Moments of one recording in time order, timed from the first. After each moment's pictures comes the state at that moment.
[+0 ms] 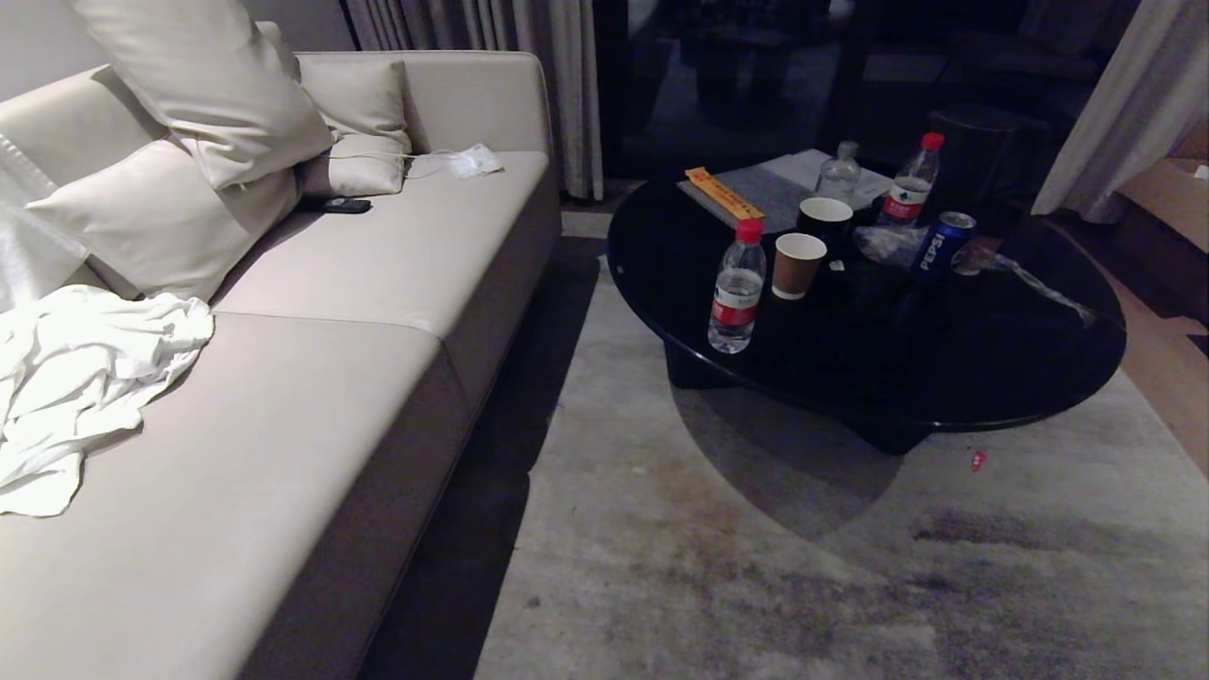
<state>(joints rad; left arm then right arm) 0.00 0.00 0.00 0.00 0.06 -0.11 0.01 0.00 -0.07 0.17 -0.02 0.08</state>
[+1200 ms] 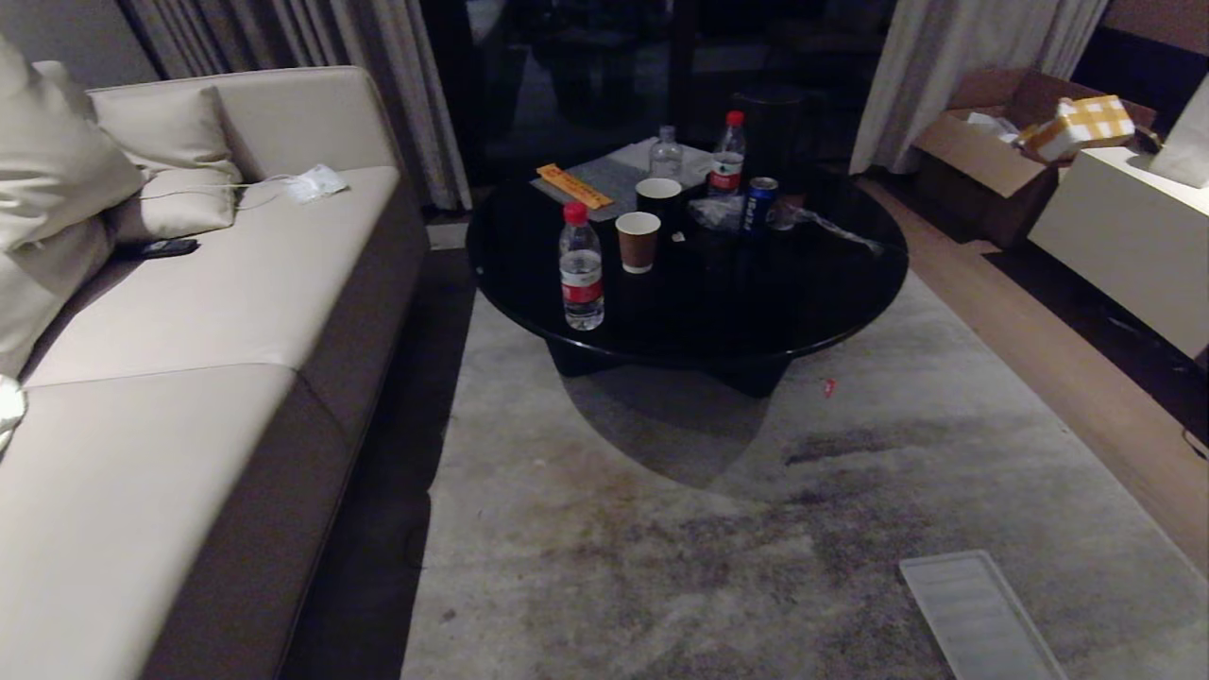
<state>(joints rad) 0.00 0.00 0.00 0.00 0.06 -0.11 0.01 0.00 -0.07 0.17 -0.02 0.08</state>
